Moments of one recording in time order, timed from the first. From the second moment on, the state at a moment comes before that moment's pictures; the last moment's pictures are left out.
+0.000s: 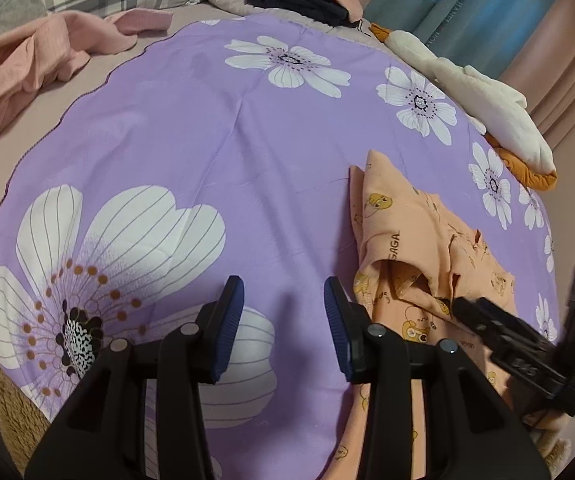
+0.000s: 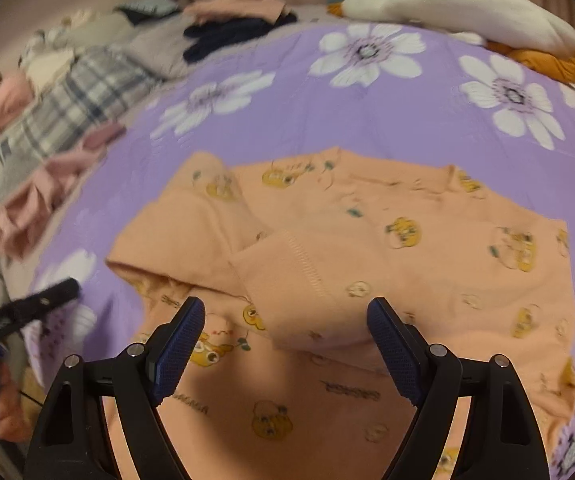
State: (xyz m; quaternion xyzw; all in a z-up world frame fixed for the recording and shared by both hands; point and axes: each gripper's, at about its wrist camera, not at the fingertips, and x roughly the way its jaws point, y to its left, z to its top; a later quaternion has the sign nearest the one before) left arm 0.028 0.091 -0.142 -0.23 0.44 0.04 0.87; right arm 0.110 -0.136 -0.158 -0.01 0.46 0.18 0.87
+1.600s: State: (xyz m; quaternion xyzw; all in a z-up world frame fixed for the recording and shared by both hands) left arm 0.128 0.018 -0.139 -0.17 0.48 -0.05 0.86; right arm 0.126 -0.336 -0.150 0.26 0.41 0.05 0.87
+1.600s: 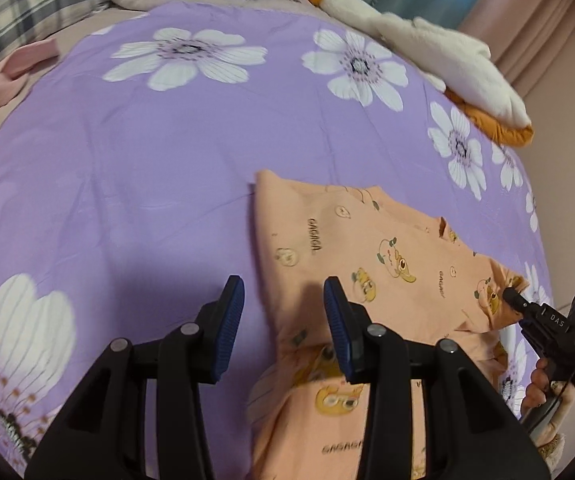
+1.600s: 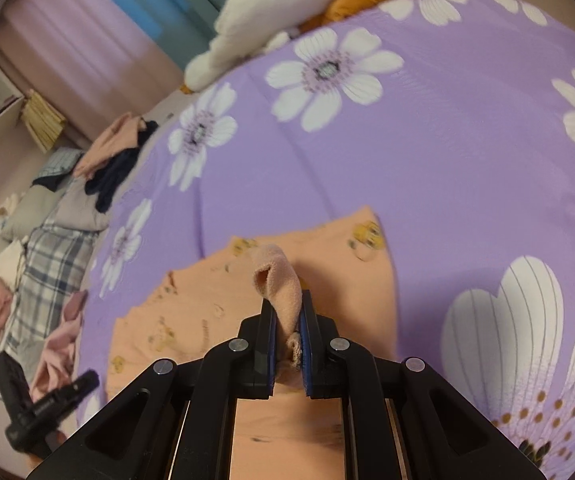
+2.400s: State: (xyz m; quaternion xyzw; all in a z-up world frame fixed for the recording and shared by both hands) left arm 0.101 0.007 -0.135 -0.15 0.47 -0.06 0.86; right arm 0.100 -0.357 -0.141 0.27 0.39 0.02 0.88
